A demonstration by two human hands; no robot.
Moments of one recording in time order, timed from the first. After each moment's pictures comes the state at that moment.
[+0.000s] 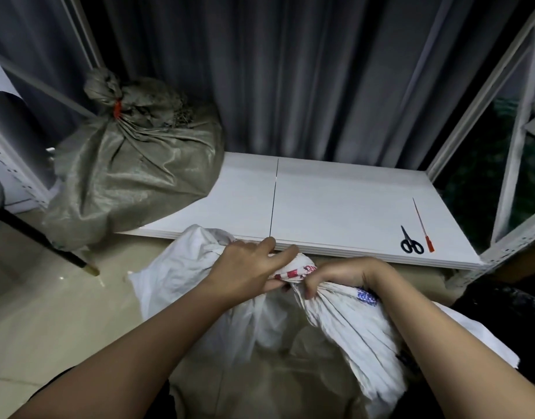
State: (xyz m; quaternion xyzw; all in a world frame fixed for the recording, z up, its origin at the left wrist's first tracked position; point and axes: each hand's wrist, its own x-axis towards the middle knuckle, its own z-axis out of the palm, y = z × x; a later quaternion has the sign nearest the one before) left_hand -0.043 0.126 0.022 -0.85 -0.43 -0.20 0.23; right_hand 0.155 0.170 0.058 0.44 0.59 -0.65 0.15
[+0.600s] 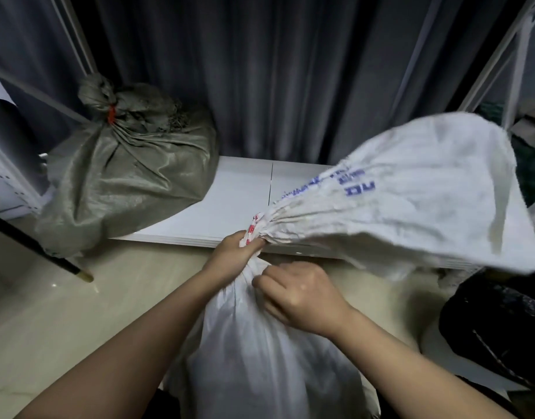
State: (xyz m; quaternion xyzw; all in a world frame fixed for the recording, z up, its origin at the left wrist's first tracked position) left_hand -0.049 0.150 0.020 -0.52 -0.64 -0.37 -0.43; right_hand 0.117 0.115 0.040 0.21 0.92 0.15 -0.29
